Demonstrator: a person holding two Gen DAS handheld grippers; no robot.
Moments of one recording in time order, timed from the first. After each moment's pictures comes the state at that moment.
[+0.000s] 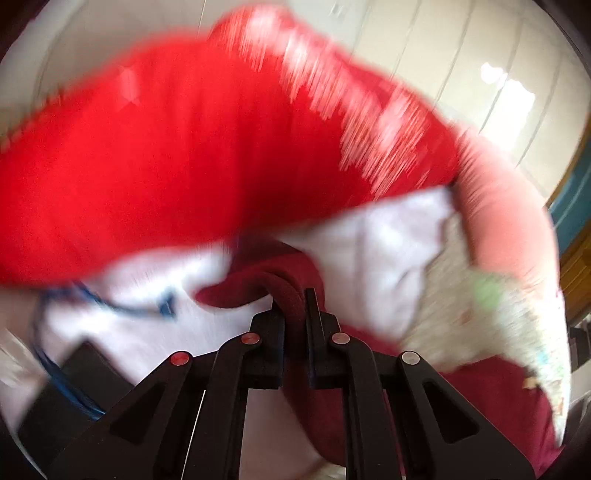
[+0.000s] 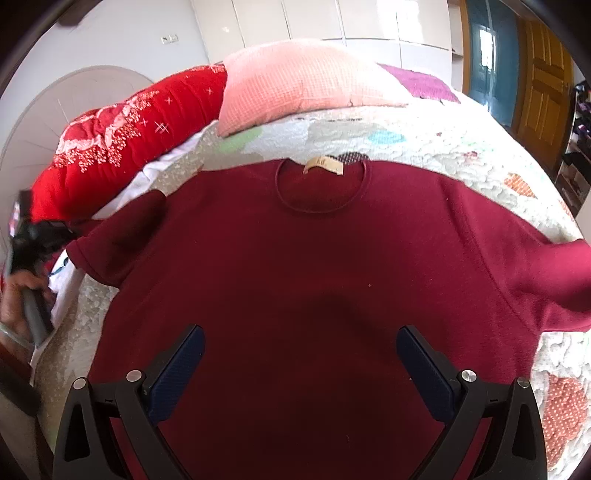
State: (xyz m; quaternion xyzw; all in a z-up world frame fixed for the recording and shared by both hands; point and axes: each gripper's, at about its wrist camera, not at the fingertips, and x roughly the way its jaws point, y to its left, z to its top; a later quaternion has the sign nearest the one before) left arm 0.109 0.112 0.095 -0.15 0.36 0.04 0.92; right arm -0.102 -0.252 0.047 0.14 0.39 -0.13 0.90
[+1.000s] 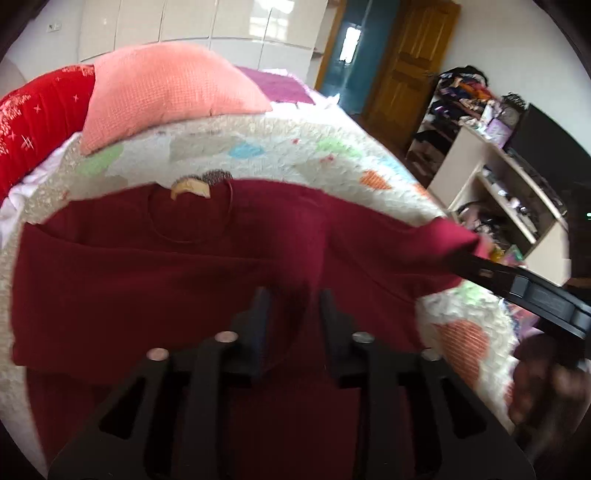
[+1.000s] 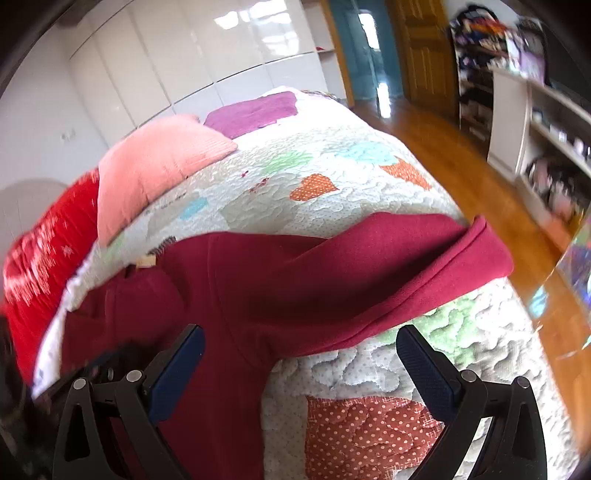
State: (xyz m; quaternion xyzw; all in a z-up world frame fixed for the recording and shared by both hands) left arm -0.069 -0.243 0.091 0.04 0.40 -0.37 0.84; right arm -0.218 -0.417 0.076 0.27 0.30 -0.29 0.87
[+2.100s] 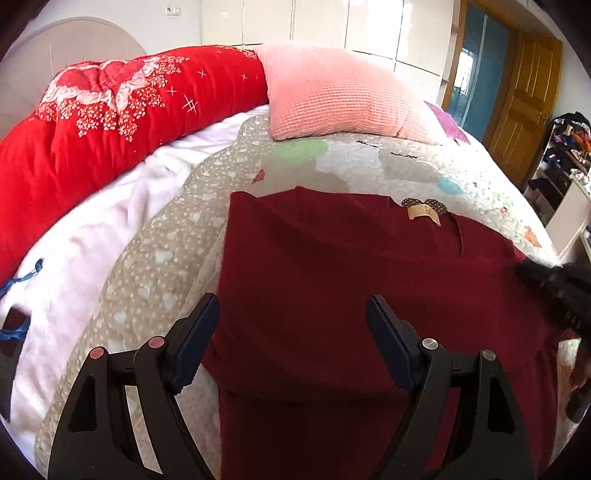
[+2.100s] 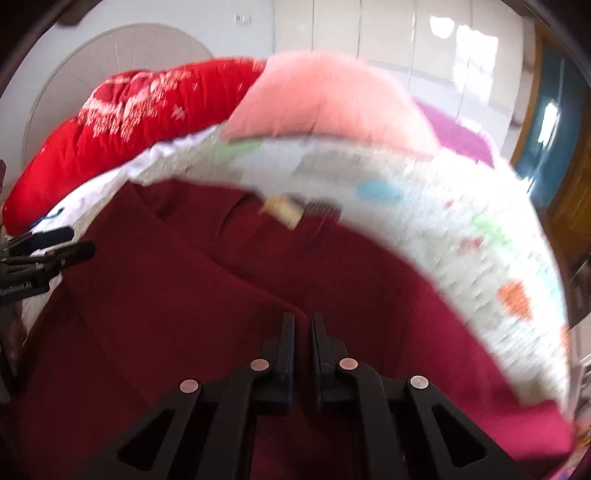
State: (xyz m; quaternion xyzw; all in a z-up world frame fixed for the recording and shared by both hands) left arm 0.008 -0.117 0.061 0.03 0.40 -0.13 0.90; right arm -0.064 -0.349 0.060 -0.02 0.37 -0.07 0.93
